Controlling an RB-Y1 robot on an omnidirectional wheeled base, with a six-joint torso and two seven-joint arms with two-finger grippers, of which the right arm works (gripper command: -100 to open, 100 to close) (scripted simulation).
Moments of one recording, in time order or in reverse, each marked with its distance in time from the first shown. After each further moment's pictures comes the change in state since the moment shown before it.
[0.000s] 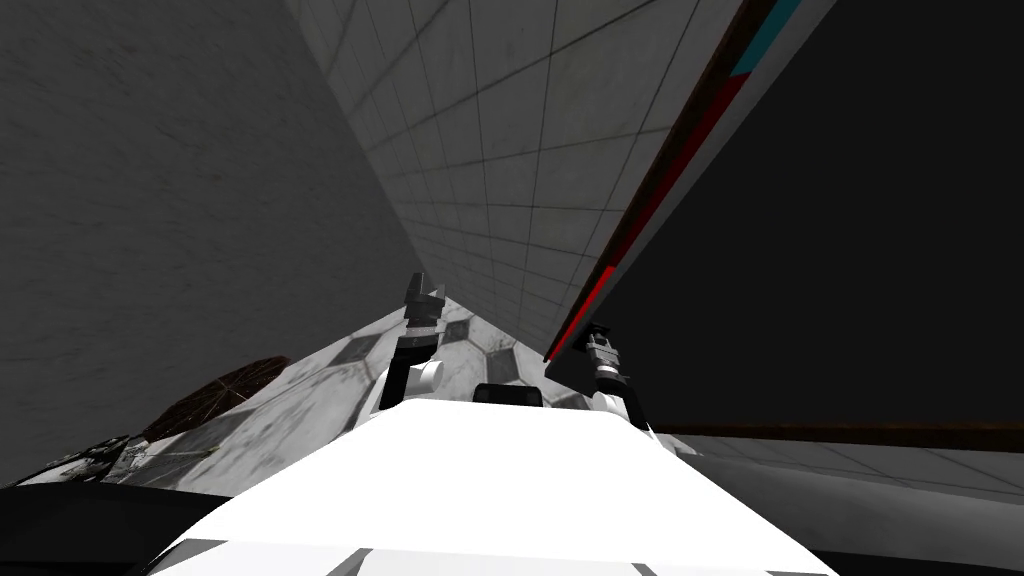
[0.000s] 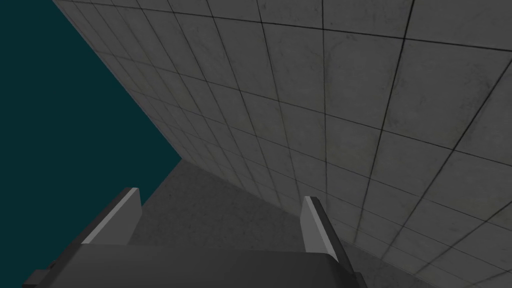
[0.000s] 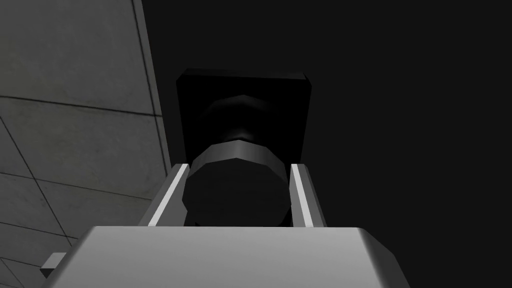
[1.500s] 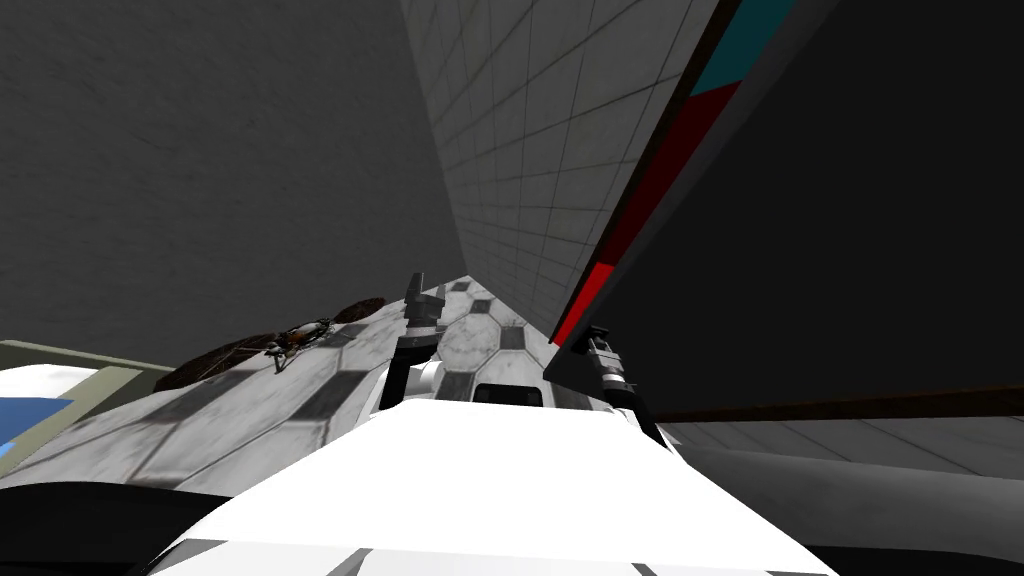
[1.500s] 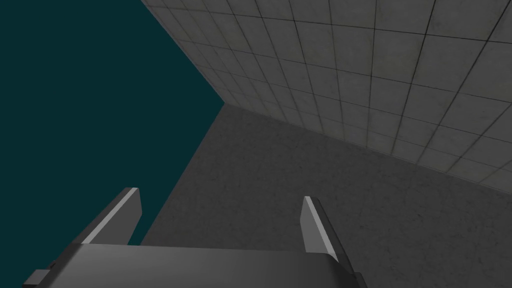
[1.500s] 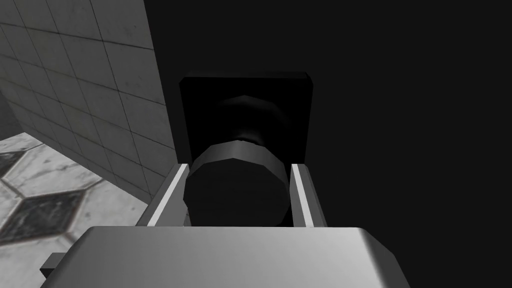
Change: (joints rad) arm 0.079 -0.168 0.116 -0.015 0.001 -0.080 -0.170
